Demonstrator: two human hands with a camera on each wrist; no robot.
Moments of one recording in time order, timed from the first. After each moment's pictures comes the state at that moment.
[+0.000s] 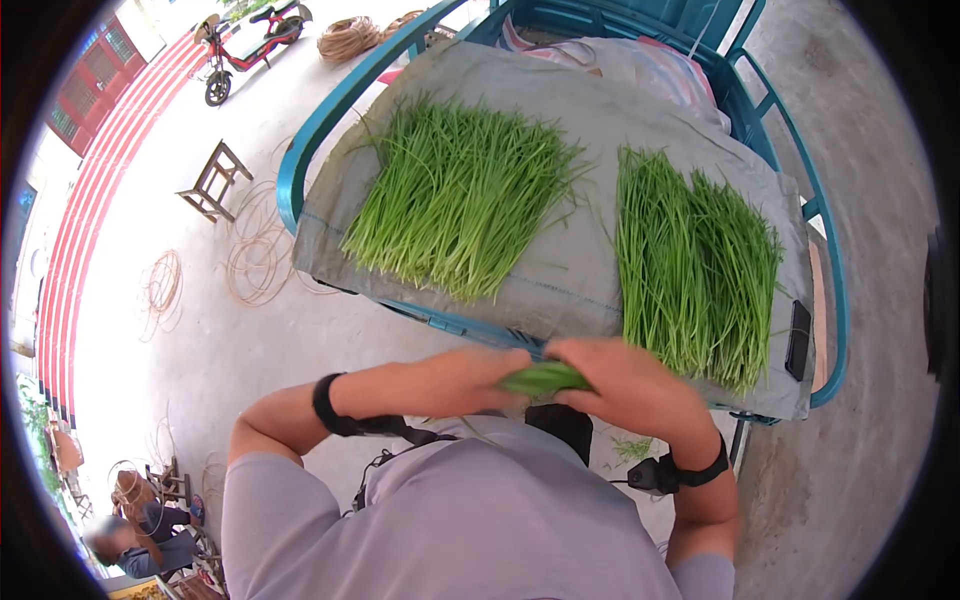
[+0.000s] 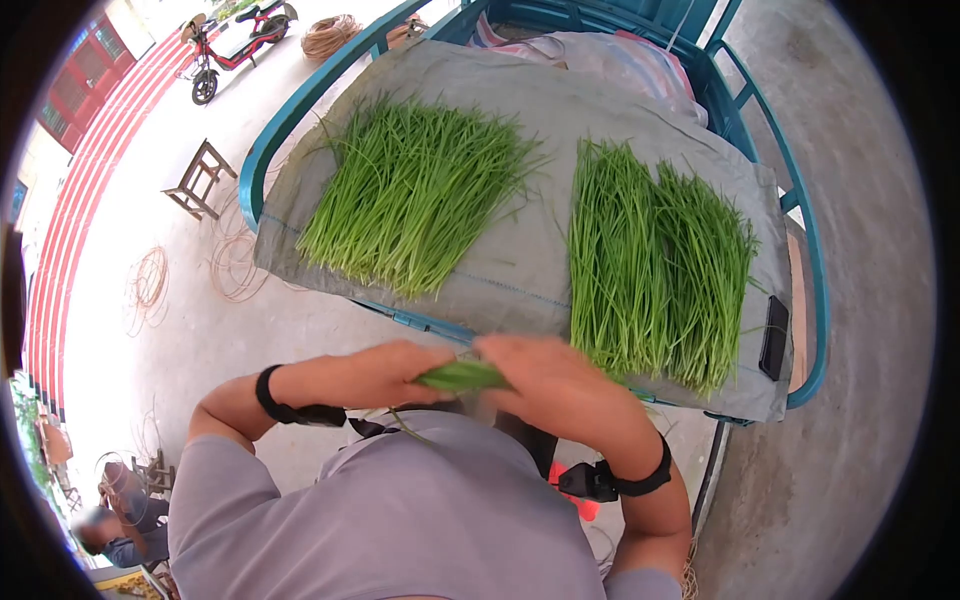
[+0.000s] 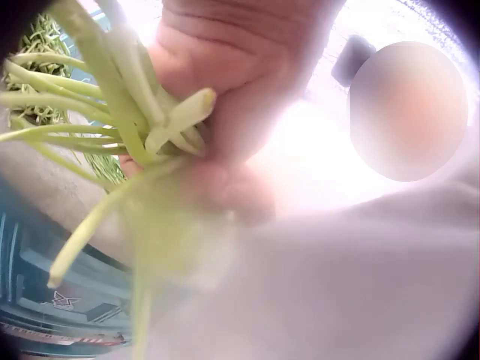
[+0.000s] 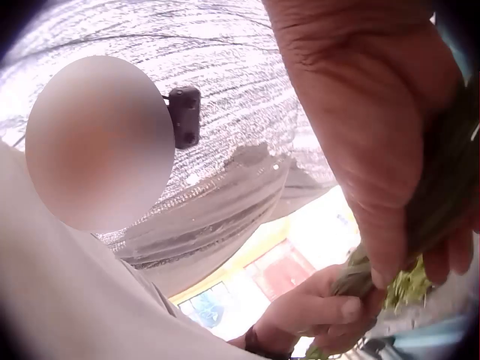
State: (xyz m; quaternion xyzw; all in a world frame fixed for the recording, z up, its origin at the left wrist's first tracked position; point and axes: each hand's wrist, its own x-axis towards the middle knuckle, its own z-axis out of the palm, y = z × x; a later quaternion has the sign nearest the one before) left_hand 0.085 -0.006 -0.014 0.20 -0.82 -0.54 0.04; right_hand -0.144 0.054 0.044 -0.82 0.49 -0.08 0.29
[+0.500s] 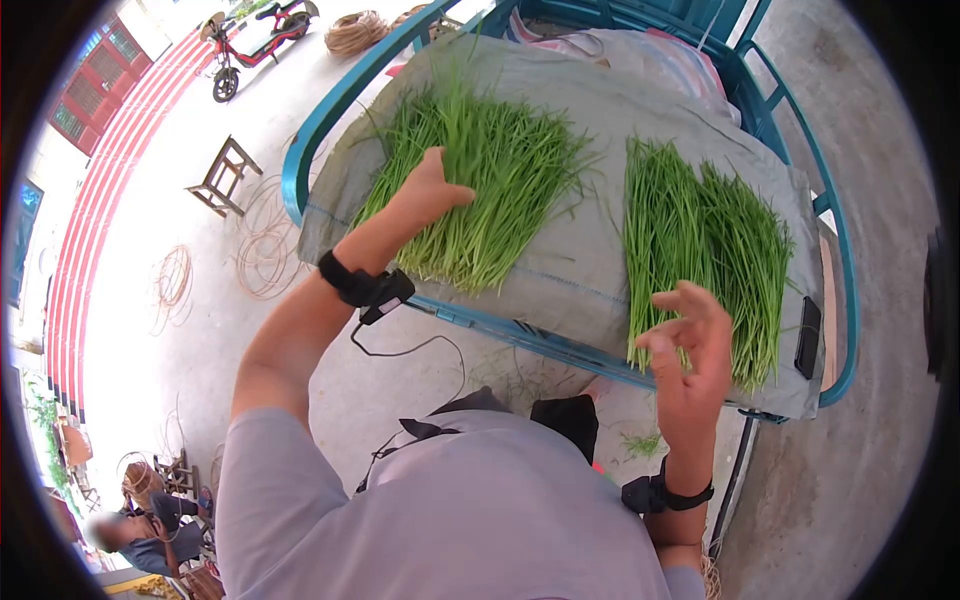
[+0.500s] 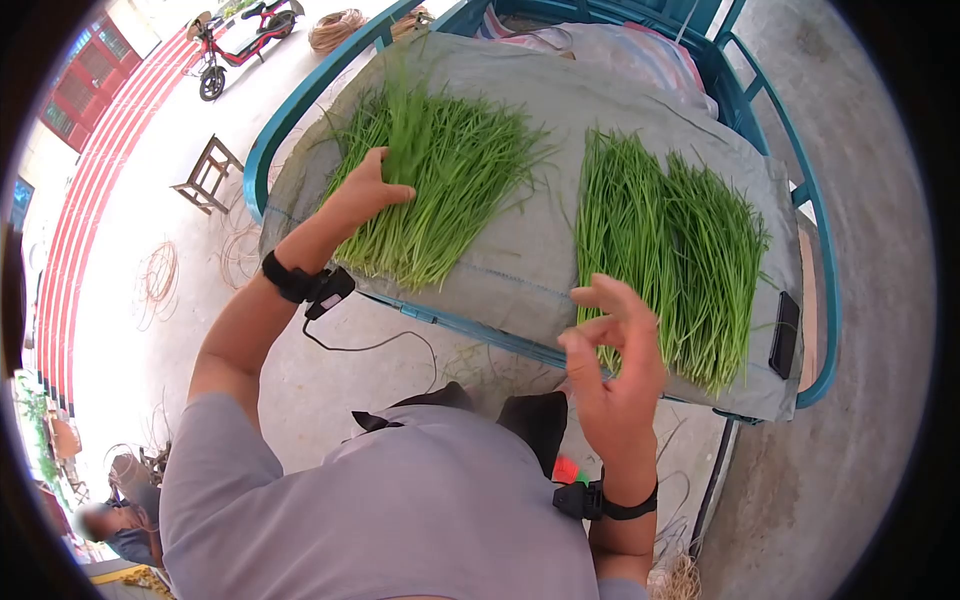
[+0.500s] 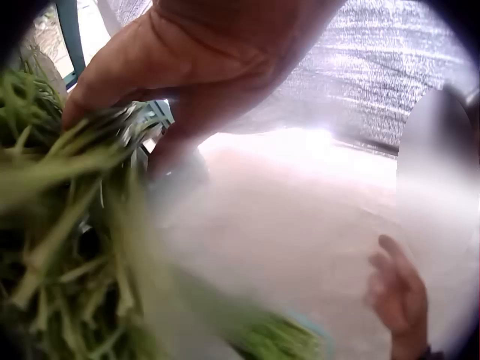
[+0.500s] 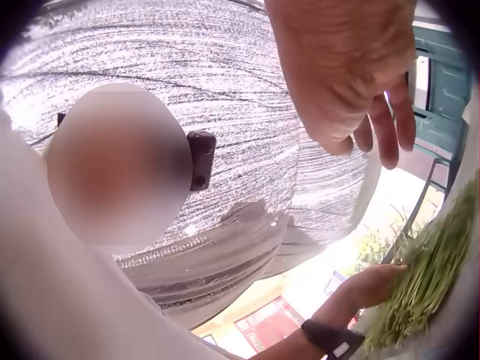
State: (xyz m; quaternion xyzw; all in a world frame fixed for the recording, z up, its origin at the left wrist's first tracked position) left_hand 0.091 -0.169 -0.044 0.53 -0.72 -0.37 0.26; right_hand -0.157 0.088 0.032 -0.58 0.57 -0.54 0.22
